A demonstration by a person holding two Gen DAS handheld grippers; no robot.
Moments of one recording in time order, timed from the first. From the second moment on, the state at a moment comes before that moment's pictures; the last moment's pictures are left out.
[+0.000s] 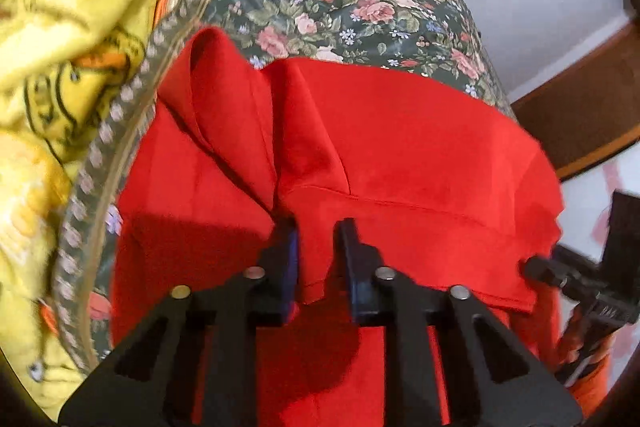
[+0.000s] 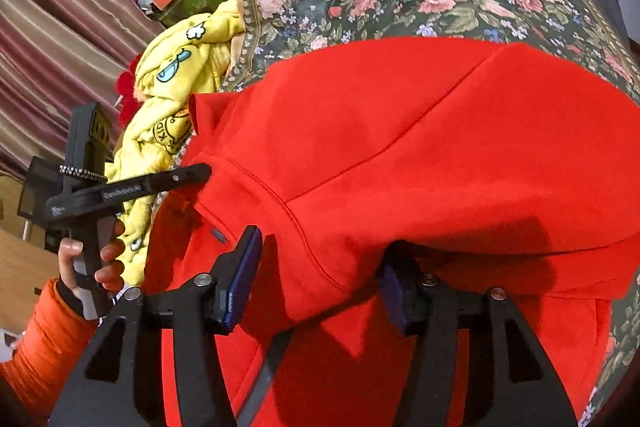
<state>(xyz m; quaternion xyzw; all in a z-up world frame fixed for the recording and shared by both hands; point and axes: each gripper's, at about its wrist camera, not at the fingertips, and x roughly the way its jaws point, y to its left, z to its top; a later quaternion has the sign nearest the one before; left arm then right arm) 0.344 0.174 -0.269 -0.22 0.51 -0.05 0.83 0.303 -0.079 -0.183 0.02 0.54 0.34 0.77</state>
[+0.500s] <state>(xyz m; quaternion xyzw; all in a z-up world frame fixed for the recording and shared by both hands) 0.287 0.093 -0.178 -0.11 0.46 -0.11 0.87 0.293 -0.124 -0.105 0.03 0.46 0.33 0.83</state>
